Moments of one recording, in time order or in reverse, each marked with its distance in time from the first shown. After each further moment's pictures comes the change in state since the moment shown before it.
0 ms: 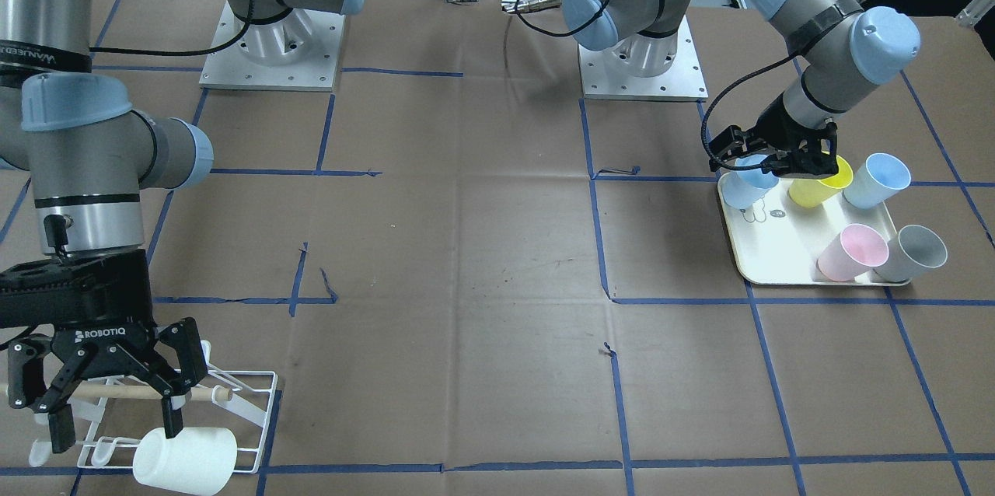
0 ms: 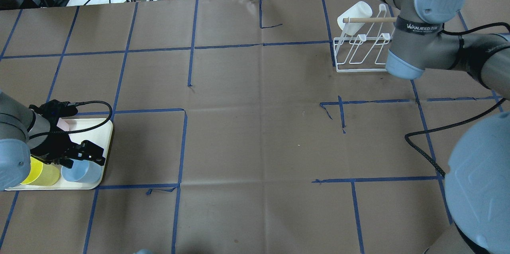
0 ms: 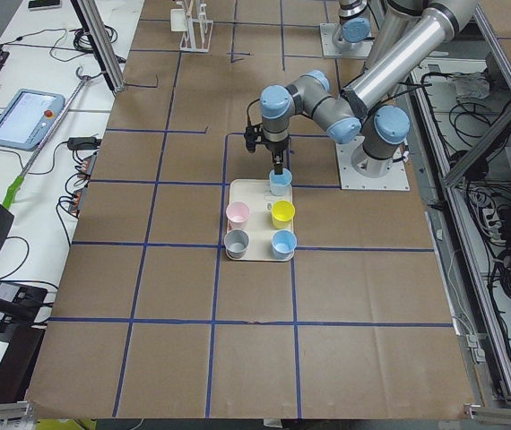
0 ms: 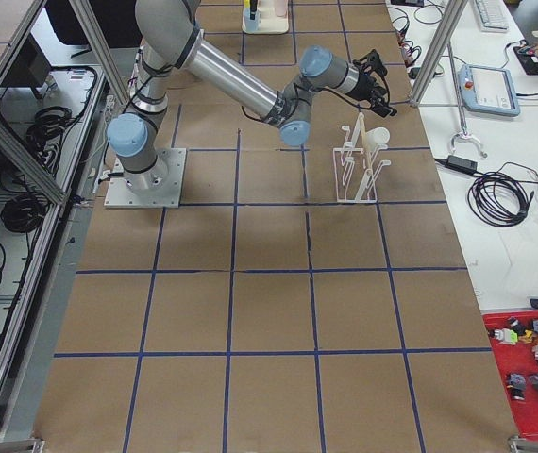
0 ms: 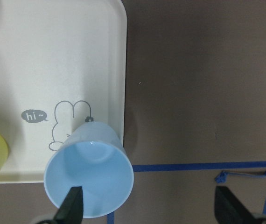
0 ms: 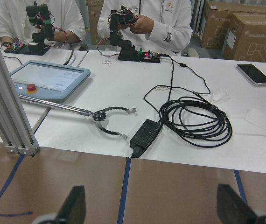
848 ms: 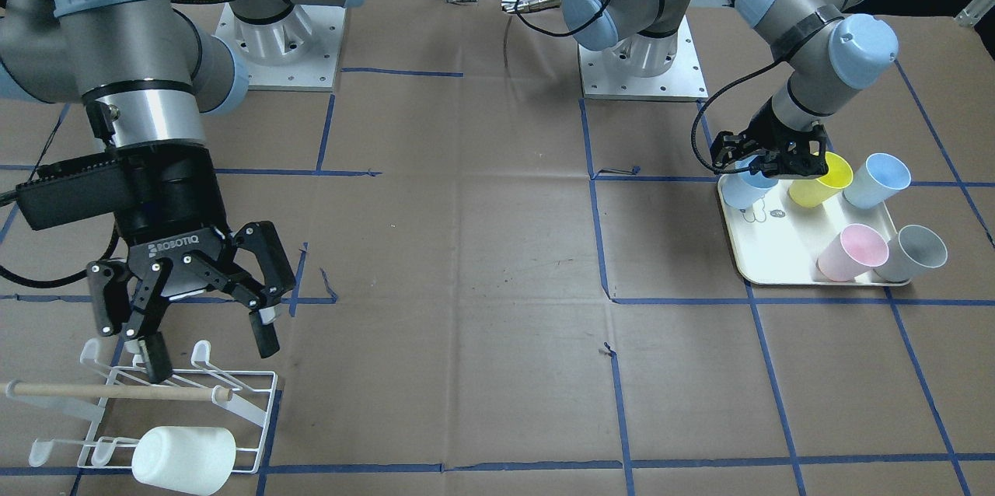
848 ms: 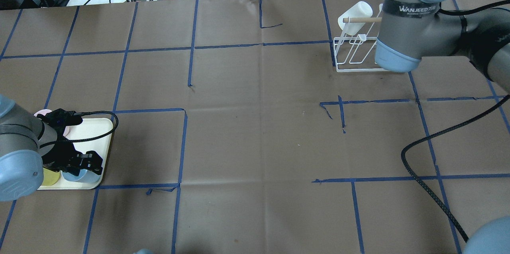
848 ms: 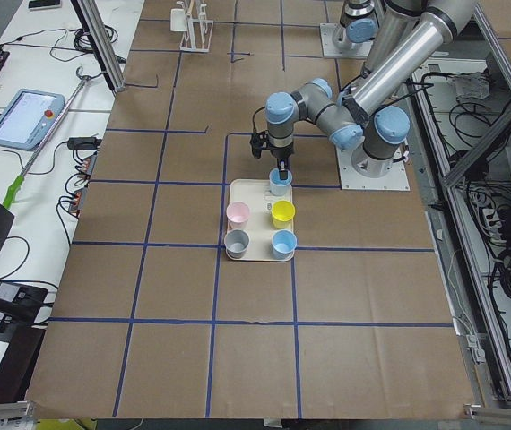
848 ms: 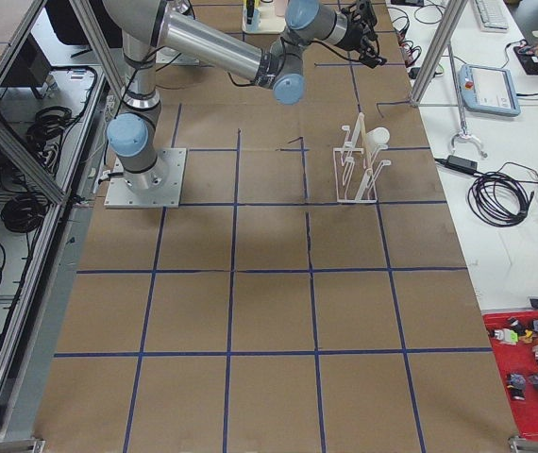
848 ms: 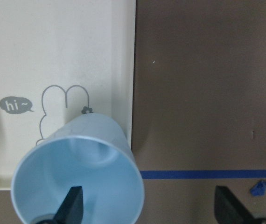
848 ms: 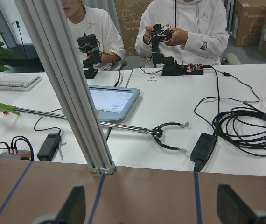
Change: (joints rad) left arm 0.000 -0.004 -0.038 0.063 0.061 0.002; right arm 0.139 -0.146 -0.021 0.152 0.064 0.334
